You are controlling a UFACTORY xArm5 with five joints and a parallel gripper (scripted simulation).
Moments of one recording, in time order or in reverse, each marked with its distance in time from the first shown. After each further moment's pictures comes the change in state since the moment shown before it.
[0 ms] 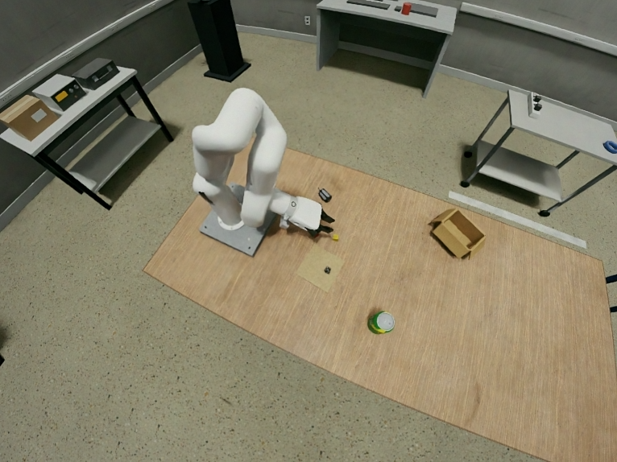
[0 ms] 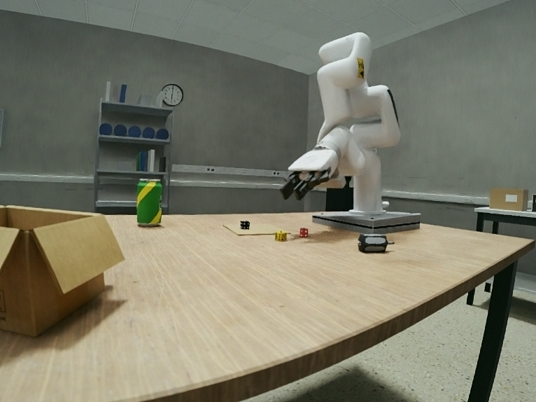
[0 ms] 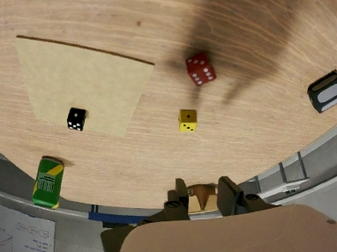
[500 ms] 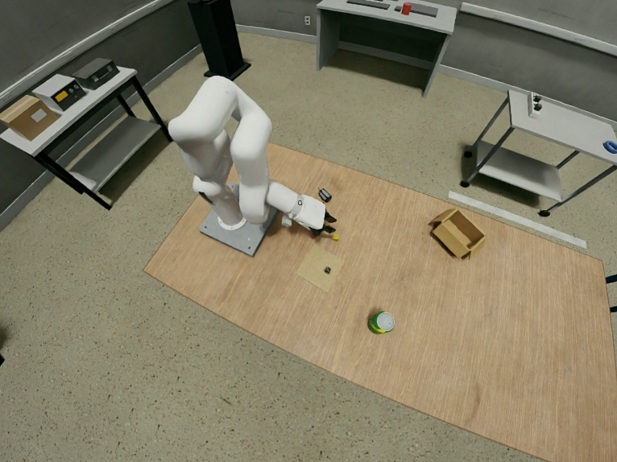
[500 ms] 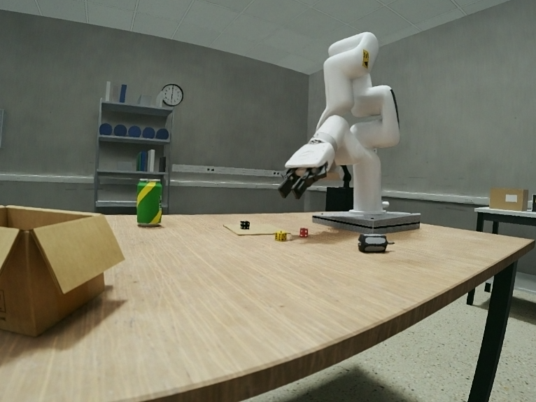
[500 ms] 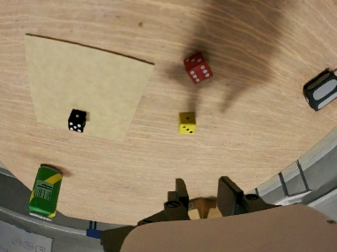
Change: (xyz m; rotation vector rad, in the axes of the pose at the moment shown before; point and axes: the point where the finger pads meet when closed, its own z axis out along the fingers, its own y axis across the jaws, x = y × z) arm -0.007 0.000 0.004 -0.005 0.114 0.005
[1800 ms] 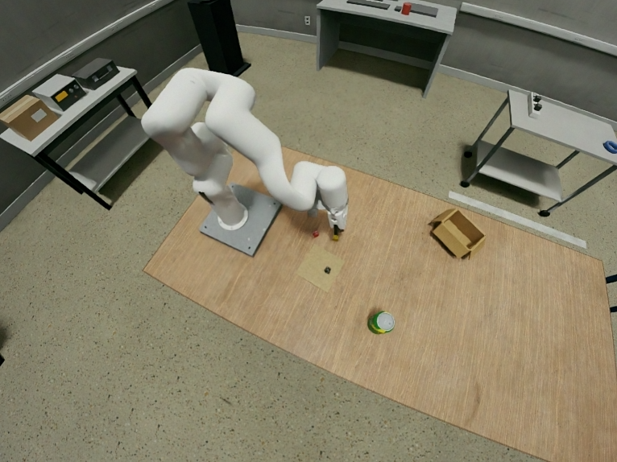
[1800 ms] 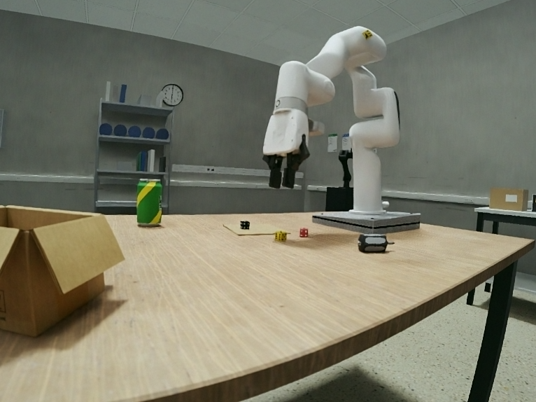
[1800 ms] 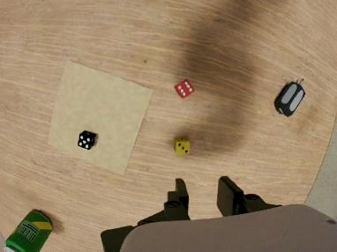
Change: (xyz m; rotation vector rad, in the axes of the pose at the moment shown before) arm -0.039 -0.001 0.012 -0.011 0.668 0.039
